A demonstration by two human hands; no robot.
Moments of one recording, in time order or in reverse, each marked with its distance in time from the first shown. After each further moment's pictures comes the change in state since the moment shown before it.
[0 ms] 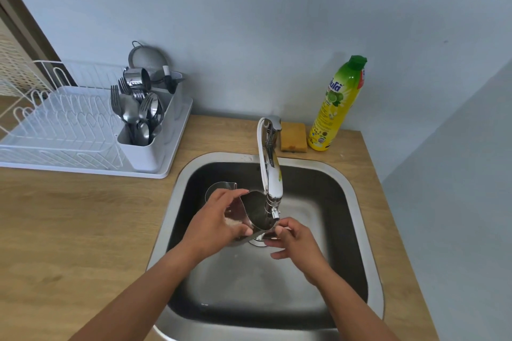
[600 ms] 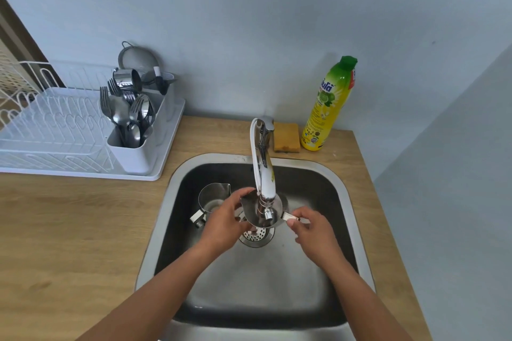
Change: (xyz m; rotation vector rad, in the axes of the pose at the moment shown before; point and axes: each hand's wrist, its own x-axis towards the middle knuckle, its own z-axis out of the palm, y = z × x) left_hand 0.022 0.002 0.040 -0.277 -0.035 -0.127; right_hand -0.010 -0.027 -0.031 -0.403 0.273 -0.105
